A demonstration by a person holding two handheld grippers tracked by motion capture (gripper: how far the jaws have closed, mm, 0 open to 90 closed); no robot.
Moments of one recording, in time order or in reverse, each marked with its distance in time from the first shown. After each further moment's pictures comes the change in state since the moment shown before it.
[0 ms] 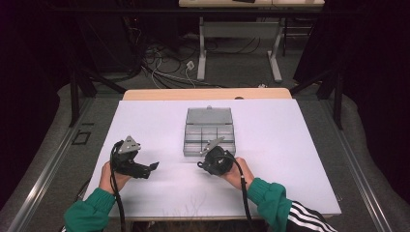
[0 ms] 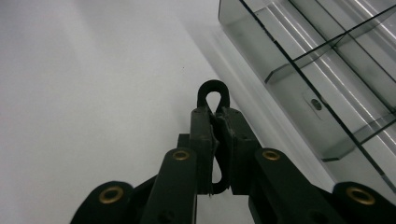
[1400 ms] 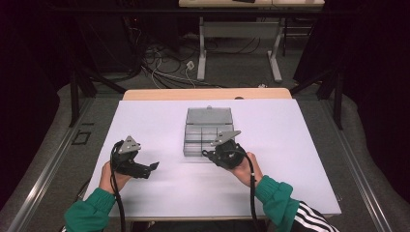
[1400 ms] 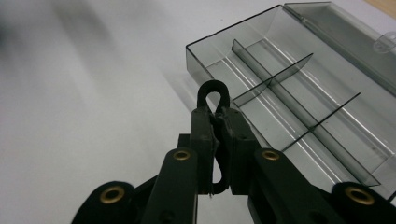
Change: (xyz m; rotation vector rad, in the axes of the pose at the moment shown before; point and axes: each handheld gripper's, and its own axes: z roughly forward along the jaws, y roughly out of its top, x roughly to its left) left arm 0.000 0.000 0.001 -0.005 0.006 -0.002; right arm -0.009 0.003 -0.044 -0.163 -0.066 0.025
